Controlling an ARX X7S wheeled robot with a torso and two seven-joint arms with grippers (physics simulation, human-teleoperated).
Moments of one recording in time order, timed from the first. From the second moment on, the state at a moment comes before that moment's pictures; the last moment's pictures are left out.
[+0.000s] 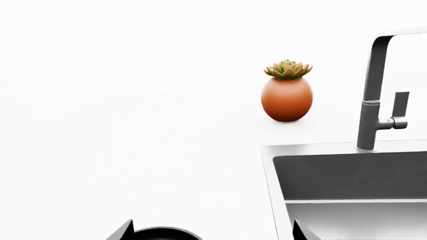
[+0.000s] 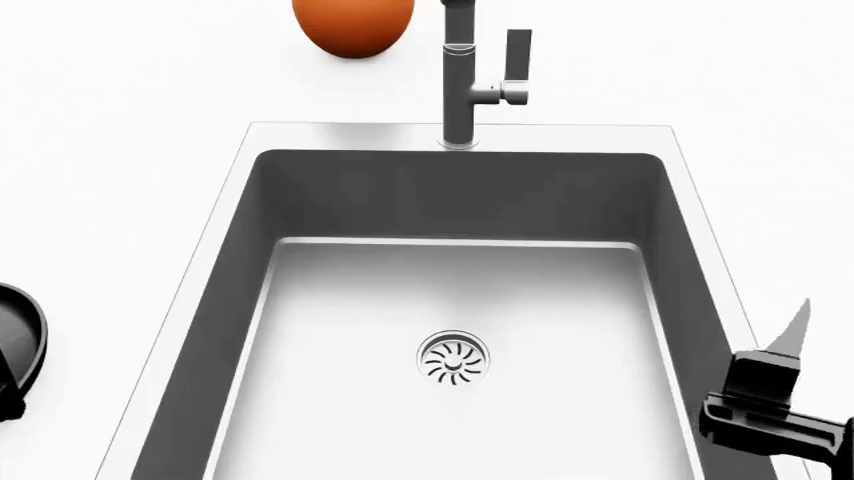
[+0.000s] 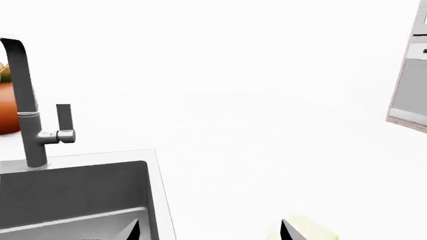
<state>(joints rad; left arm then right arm) -0.44 -0.33 -0.29 0.93 -0.43 -1.39 -0.12 0.31 0.34 0.36 -0.81 0.33 1.14 0.20</state>
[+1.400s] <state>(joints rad) -0.37 -0.33 -0.34 0.94 -0.48 -1.36 -0.15 0.64 0.25 0.29 0.02 0.11 0.86 0.53</state>
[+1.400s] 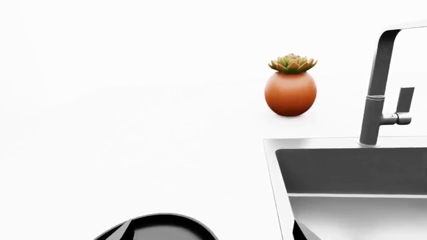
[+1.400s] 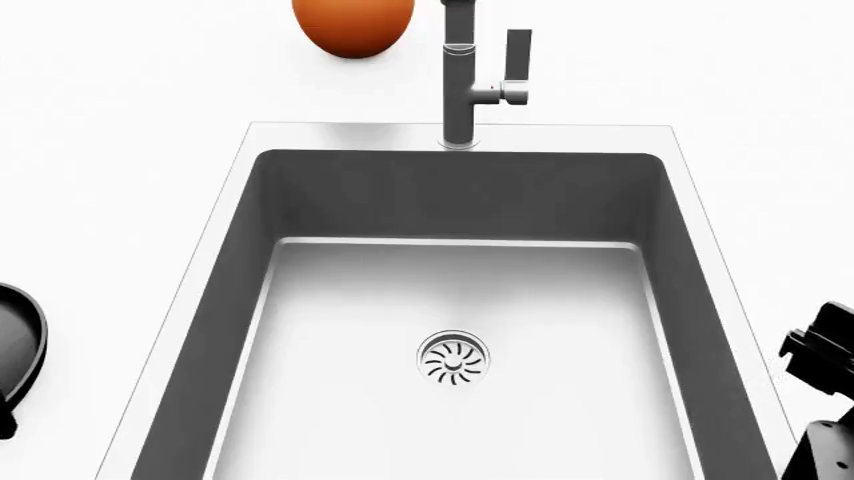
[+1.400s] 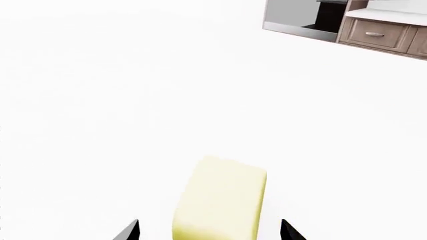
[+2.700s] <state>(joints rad) -0.34 -0.35 -0.35 0.93 -0.53 -1.34 -0.18 0.82 0.31 0.31 0.61 0.12 0.61 0.53</state>
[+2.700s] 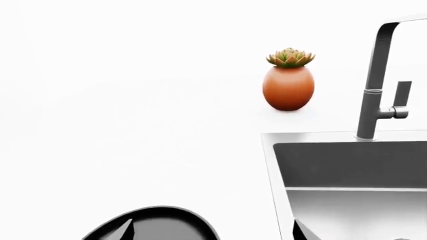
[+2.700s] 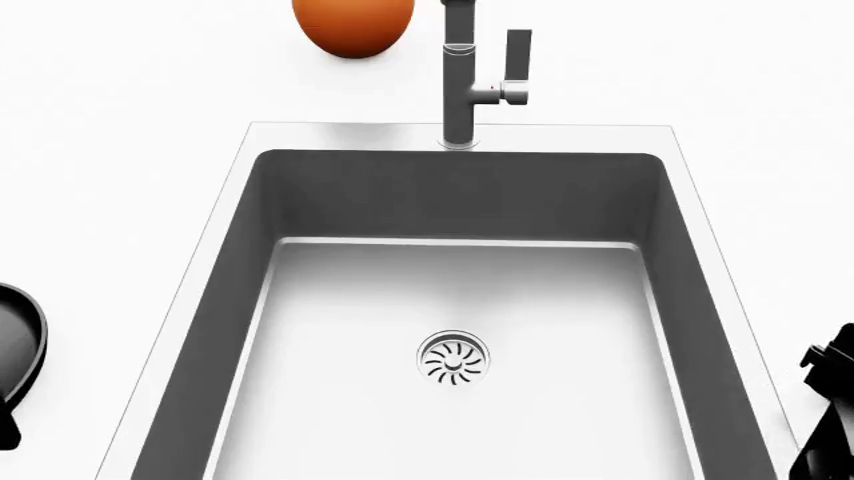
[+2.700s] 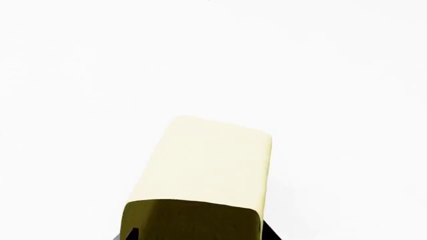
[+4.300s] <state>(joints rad) -0.24 -1.06 -0.69 0.65 -1.68 -1.55 -0.62 0.60 0.40 0.05 -0.44 0.48 1.03 0.07</state>
